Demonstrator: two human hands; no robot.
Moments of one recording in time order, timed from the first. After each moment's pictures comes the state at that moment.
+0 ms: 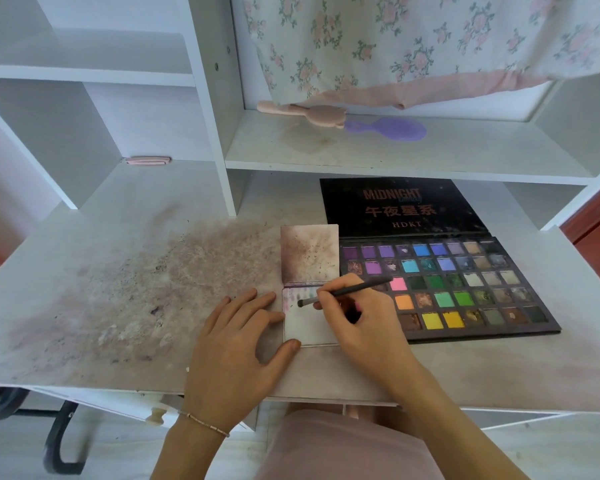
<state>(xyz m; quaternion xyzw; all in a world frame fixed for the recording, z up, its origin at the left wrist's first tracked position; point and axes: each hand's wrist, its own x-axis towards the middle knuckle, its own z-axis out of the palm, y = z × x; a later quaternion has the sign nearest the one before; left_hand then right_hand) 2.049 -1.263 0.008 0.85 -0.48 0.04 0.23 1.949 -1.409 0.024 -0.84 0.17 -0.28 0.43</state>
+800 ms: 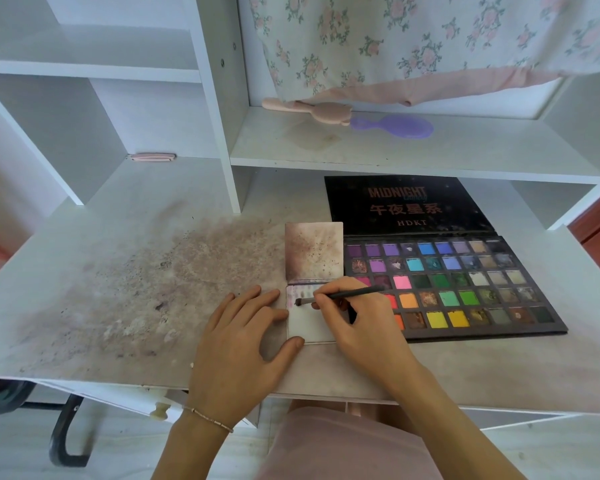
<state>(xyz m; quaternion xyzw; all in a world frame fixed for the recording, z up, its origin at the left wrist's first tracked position) 2.049 -1.263 0.006 0.85 -0.48 0.04 0.23 1.951 -1.406 0.026 -0.87 0.19 -0.24 0.39</state>
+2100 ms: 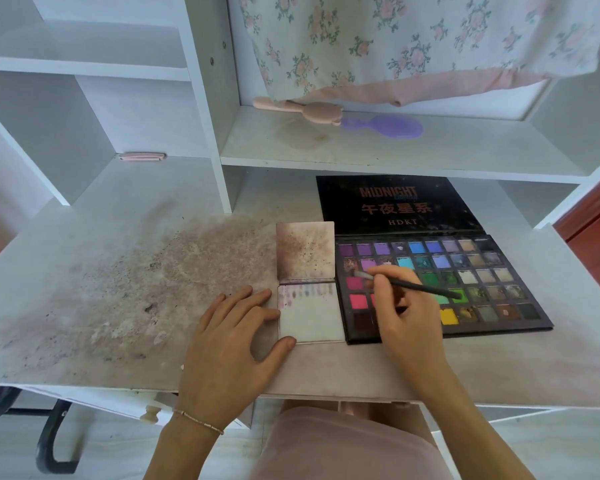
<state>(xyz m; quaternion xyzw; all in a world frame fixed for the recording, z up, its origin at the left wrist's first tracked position) 2.049 -1.263 0.007 0.84 -0.48 0.04 0.24 1.925 -1.431 0.022 -0.80 0.25 -0.38 0.38</state>
